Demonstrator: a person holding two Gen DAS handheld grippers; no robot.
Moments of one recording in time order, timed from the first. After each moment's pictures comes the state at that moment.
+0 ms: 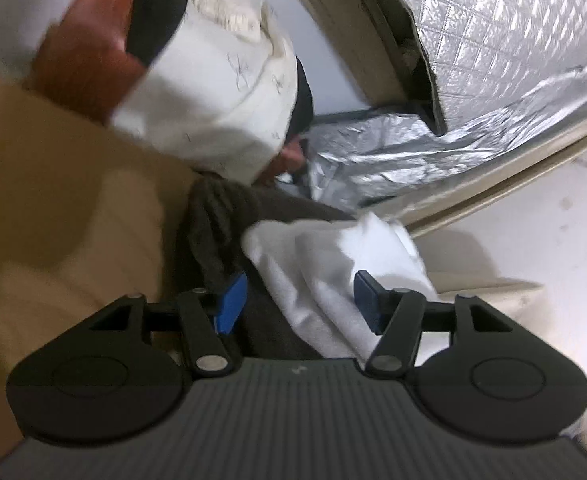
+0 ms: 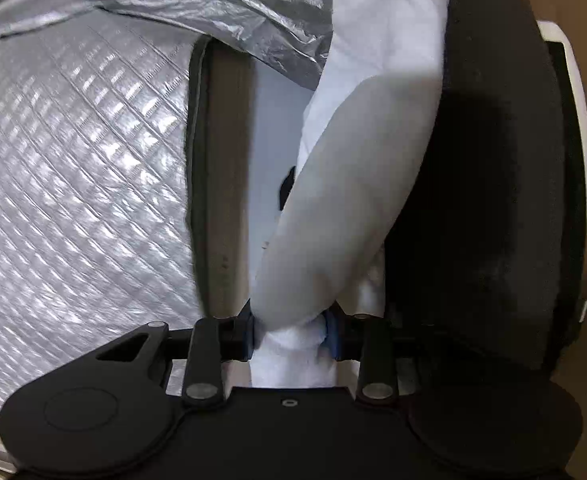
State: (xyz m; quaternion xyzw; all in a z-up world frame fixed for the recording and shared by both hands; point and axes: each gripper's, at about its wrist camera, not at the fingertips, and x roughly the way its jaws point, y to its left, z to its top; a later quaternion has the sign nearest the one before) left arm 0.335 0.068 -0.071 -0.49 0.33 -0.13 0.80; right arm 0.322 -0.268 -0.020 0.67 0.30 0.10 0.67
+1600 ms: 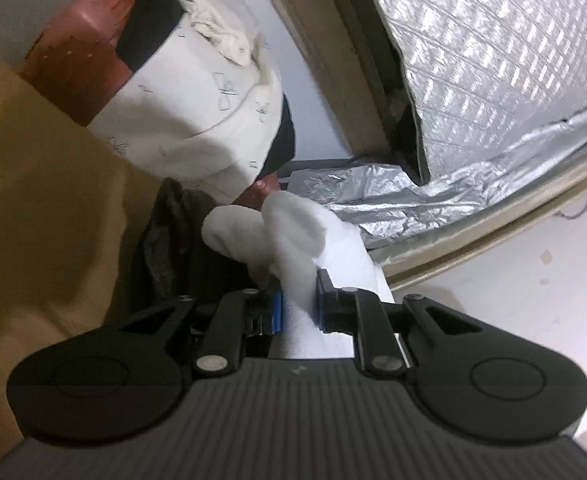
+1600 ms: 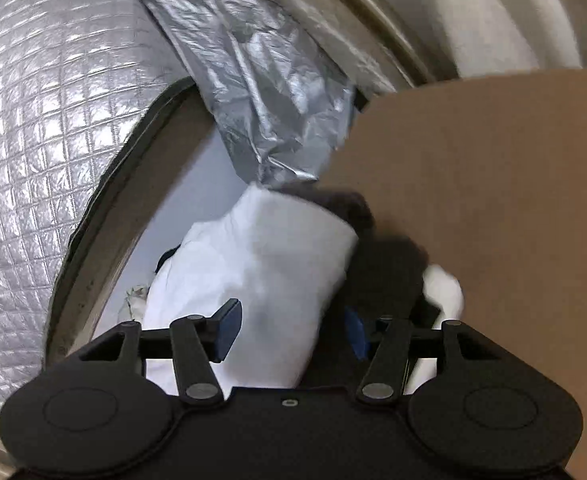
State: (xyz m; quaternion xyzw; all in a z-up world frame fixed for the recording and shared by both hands) left arm 0.330 0.032 -0.078 -0.52 0.24 -0.09 0.82; right arm 0.341 -0.372 -0.017 0.40 0.29 0.00 0.87
